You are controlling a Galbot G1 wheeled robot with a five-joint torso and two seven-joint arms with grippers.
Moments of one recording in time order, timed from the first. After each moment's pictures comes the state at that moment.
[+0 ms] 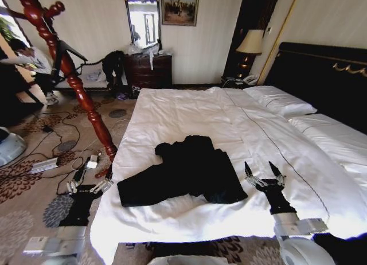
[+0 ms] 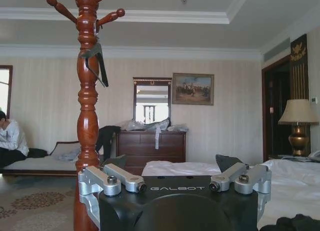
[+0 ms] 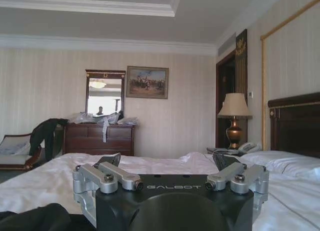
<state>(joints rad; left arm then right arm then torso) 1.95 -1.44 -0.86 -2.43 -0.36 -0.18 0.09 -1.89 1.07 0.82 2.28 0.51 0.24 0.13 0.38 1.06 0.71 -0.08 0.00</state>
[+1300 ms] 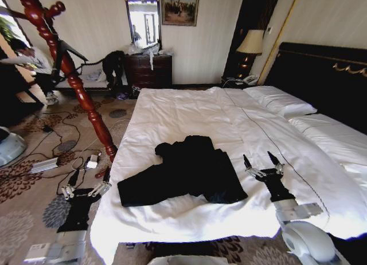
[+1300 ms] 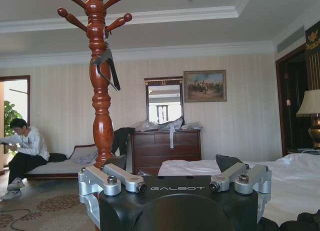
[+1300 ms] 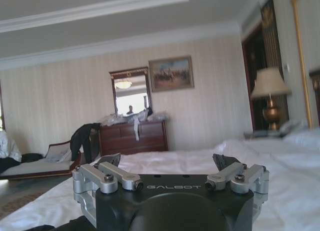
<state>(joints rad) 1.97 -1.50 -0.87 -2.45 -0.29 -0.19 0.06 -1.72 0.82 0.78 2.18 0.87 0.19 0.08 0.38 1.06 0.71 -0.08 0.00</state>
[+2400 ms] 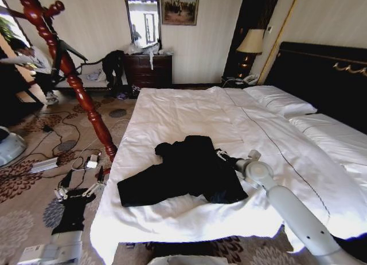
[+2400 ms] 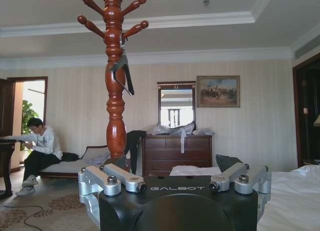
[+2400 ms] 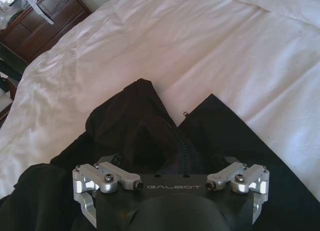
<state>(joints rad) 1.98 -1.51 -0.89 -2.48 -0.33 -0.17 0.02 -0.89 0.85 0.24 1.74 1.61 -0.38 0.64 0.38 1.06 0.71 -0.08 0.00</state>
